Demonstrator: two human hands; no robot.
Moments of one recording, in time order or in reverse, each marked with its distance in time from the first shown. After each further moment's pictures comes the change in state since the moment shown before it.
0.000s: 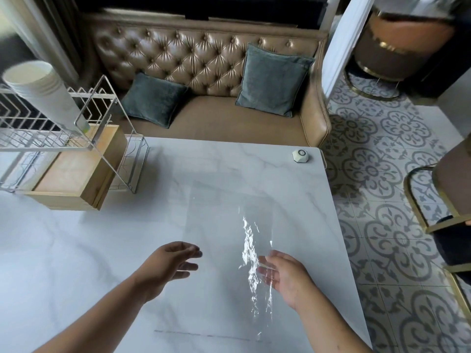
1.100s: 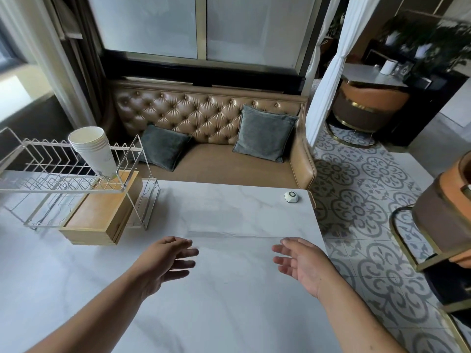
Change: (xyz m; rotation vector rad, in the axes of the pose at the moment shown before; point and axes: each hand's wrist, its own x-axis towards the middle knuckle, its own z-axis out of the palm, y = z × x) left_hand -0.075 0.104 -0.035 -0.189 0.094 0.111; right_hand -0.124 -0.119 0.023 -0.047 -0.096 -0.303
